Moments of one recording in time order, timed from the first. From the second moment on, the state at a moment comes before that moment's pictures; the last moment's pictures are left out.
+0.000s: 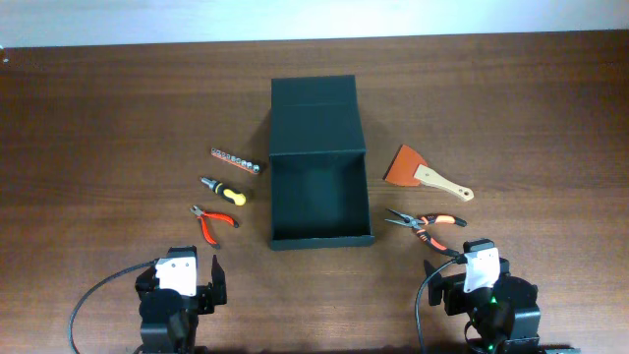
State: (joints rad) left arm -0.01 0.02 0.20 -0.74 -0.13 0.05; right arm 0.06 0.02 0.18 -0.77 -0.11 -0.06
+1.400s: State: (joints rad) left arm -0.01 0.02 0.20 -0.74 -0.13 0.05; right arm 0.06 0.02 0.18 -0.76 -0.11 -0.06
